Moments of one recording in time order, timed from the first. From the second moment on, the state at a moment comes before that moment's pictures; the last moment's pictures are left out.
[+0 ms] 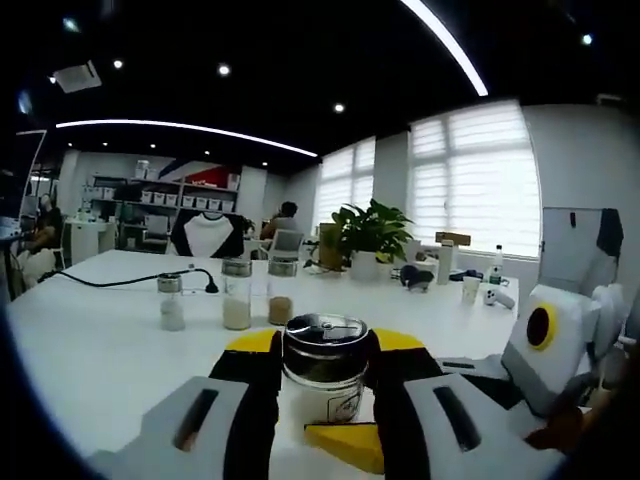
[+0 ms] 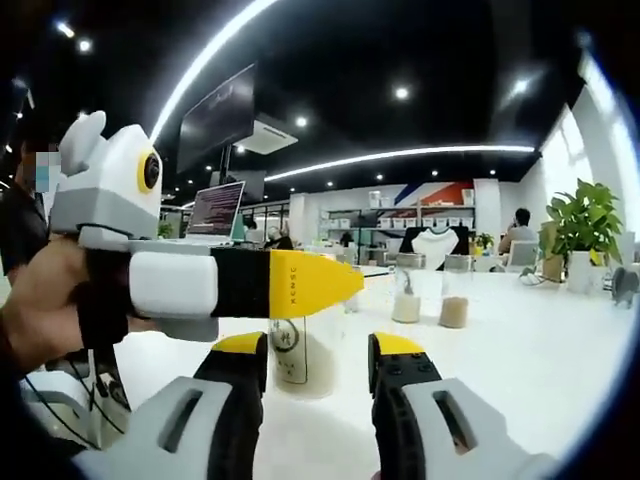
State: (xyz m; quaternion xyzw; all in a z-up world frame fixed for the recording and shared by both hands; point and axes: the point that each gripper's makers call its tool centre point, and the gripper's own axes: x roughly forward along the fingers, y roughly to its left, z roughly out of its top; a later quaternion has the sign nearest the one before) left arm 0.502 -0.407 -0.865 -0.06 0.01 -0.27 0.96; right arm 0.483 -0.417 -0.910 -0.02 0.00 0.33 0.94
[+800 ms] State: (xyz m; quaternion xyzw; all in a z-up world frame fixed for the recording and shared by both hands) left arm 0.533 -0.338 -0.877 -0.03 -0.01 -0.18 0.98; right arm 0.490 -0.429 -0.911 -0.01 0.01 0.32 0.95
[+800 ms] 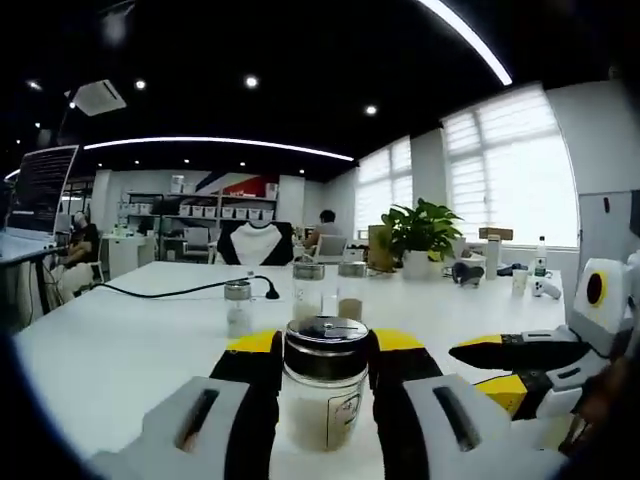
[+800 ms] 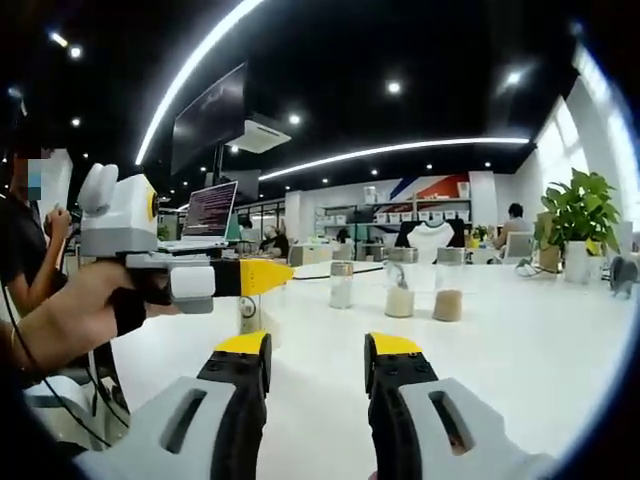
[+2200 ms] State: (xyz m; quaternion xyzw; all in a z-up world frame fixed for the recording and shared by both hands) left arm 0.574 -0.257 -0.891 -0.03 -0.03 -0.11 0.99; right arm 0.514 -0.509 -0.929 0.01 0.03 0.23 0.97
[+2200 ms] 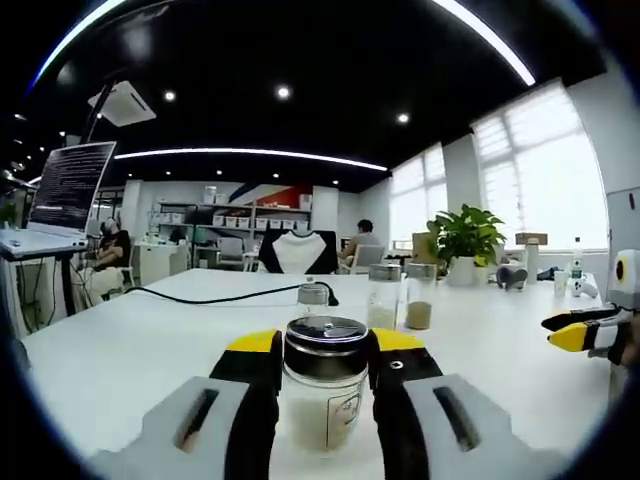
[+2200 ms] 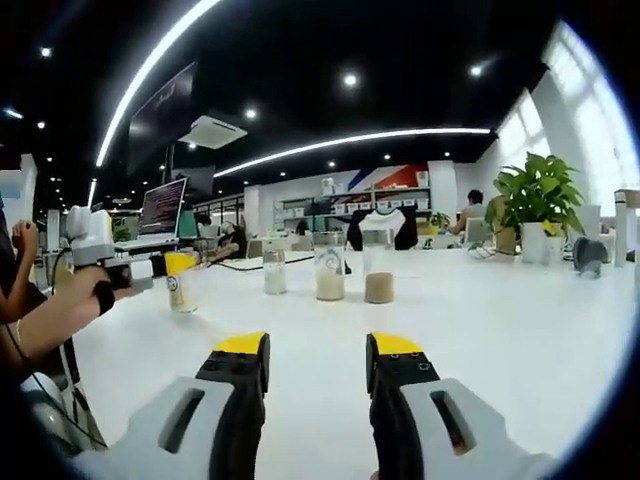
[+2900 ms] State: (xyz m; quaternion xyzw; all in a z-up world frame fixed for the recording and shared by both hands) left arm 0.581 -0.247 -0.909 -0.03 -0.03 -0.11 0.99; right arm 0.510 -0.518 -0.925 0.01 0.03 0.22 0.97
